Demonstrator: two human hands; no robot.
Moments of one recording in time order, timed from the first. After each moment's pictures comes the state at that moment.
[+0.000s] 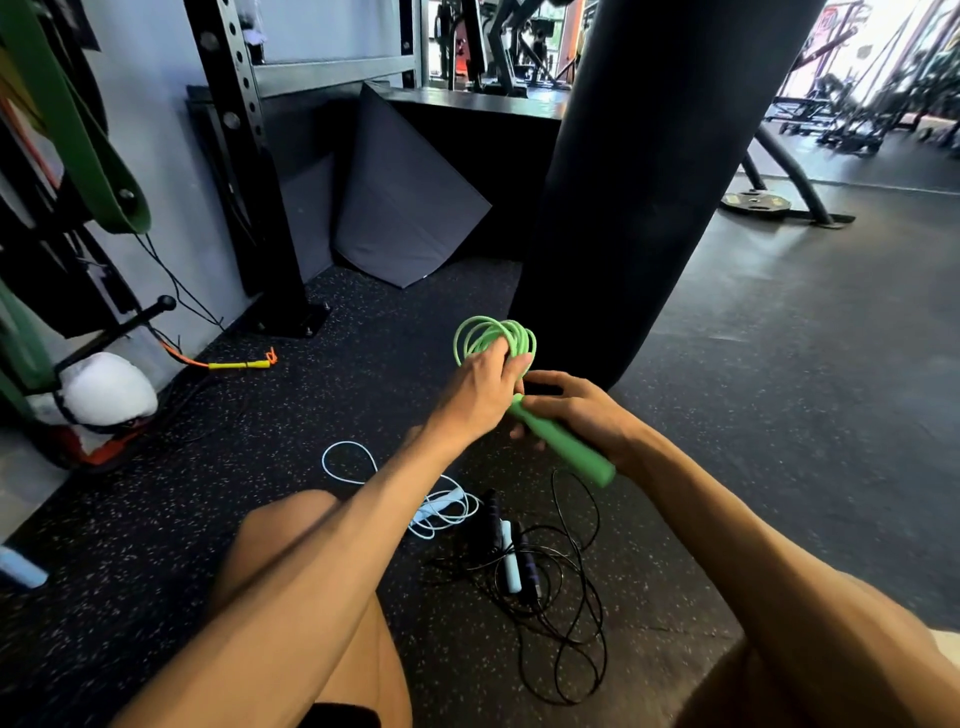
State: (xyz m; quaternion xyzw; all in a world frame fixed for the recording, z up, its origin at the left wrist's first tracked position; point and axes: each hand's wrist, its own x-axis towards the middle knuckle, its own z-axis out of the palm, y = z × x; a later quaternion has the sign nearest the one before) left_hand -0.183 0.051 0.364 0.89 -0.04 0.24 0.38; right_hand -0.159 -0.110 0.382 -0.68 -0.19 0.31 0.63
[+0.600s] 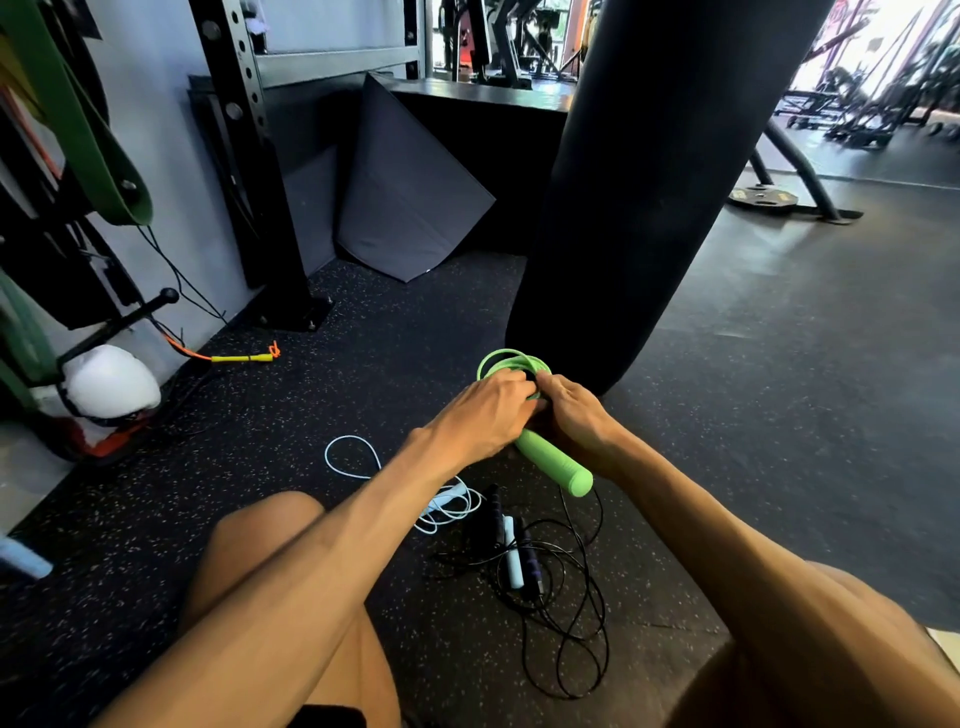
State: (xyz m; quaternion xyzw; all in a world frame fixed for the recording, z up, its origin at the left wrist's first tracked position) left_hand -0.194 0.049 0.350 0.96 -0.12 0.13 0.23; right_hand -0.160 -0.091 0.367 -0.73 -0.14 0.22 0.64
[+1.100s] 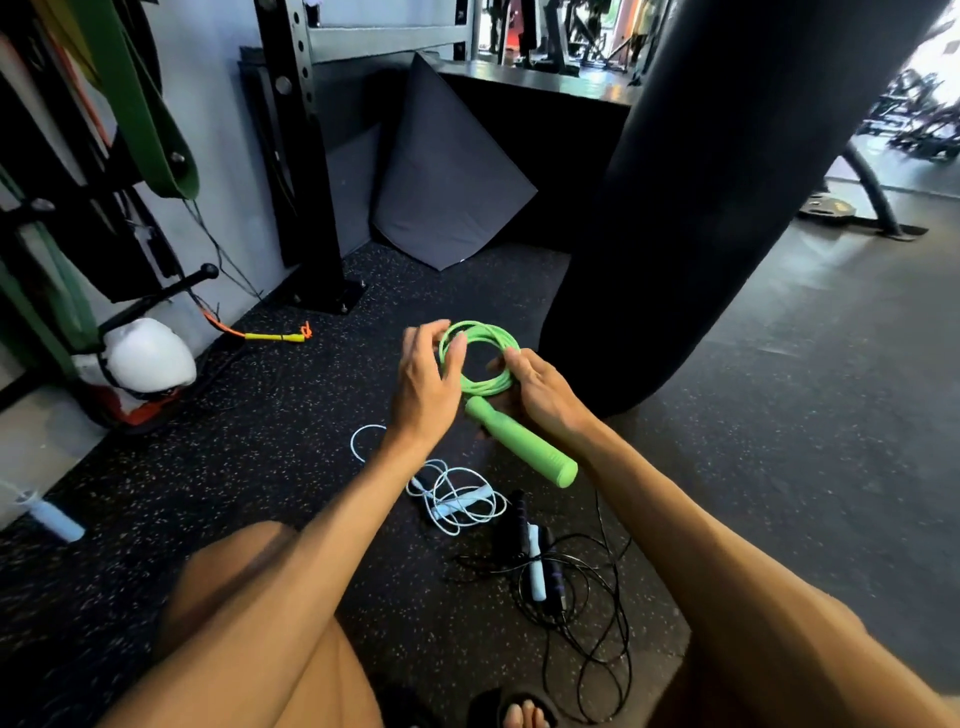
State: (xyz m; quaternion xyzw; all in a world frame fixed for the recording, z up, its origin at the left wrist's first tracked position) left_hand -0.203 0.142 0.333 0.80 0.16 0.38 0.43; right_hand -0.152 0.003 0.371 -0.75 -0.23 0.24 0.58
